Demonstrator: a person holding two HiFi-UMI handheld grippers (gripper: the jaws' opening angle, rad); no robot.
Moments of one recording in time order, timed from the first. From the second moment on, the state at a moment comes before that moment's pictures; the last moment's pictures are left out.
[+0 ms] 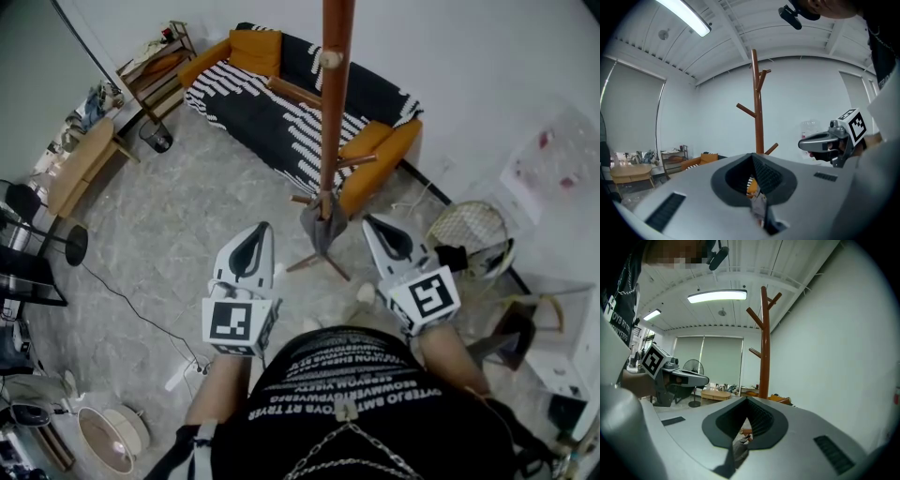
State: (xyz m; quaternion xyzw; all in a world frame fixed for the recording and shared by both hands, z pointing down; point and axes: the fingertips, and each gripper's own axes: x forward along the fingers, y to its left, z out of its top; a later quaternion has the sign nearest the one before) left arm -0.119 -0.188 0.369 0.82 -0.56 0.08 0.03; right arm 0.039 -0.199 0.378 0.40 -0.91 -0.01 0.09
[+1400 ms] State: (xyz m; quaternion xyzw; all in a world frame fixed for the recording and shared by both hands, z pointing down) left arm -0.136 -0.174 0.396 0.82 -0.56 0.10 0.04; right arm 0.018 -0.185 0.384 0.39 -0.92 -0.01 0.09
